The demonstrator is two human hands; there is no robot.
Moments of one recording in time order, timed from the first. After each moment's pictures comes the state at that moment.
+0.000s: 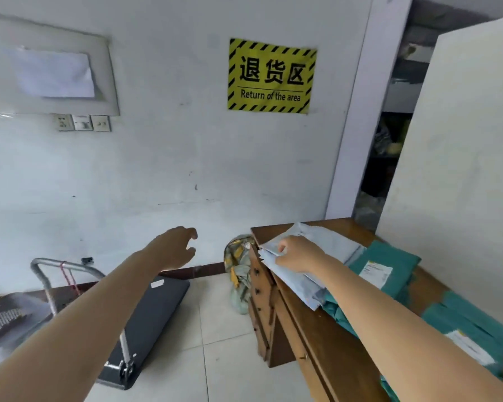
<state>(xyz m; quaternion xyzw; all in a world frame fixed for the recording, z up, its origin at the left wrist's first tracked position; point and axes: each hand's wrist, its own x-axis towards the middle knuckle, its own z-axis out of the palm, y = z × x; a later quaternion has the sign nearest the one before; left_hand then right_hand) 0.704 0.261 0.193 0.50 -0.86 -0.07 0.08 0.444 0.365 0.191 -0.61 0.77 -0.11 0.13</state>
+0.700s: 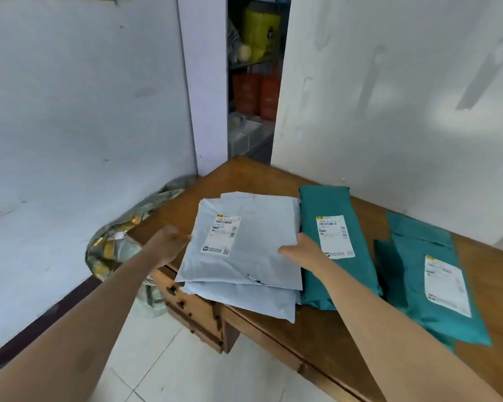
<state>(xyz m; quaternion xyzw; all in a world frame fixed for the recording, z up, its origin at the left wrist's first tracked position) 0.373 -0.050 0.049 0.34 -0.85 -0.40 -0.02 0.256 0.221 0.051 -0.06 0.89 -0.38 0.24</state>
